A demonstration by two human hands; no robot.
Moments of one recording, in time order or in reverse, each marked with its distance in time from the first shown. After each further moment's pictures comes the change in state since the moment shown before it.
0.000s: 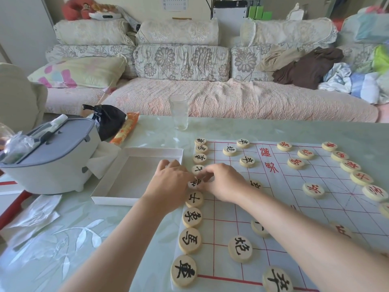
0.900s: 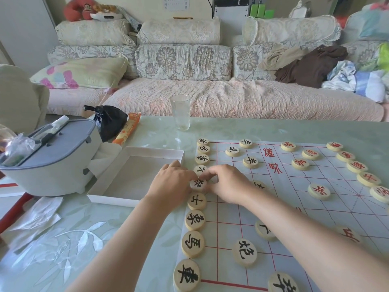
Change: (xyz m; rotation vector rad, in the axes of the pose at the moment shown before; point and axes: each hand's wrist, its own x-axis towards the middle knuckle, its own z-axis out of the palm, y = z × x) left_hand 0.009 -0.003 0.000 -0.031 -0.070 -0.046; right_hand 0.005 0.006 0.000 -0.001 -0.008 -0.043
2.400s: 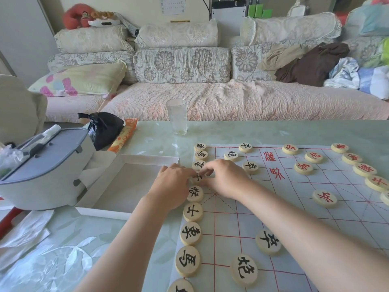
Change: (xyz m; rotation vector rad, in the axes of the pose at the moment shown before) left_hand 0.037 -0.005 0.017 -0.117 -0.026 -0.105; right_hand 0.033 0.007 -0.013 -0.121 0.076 -0.044
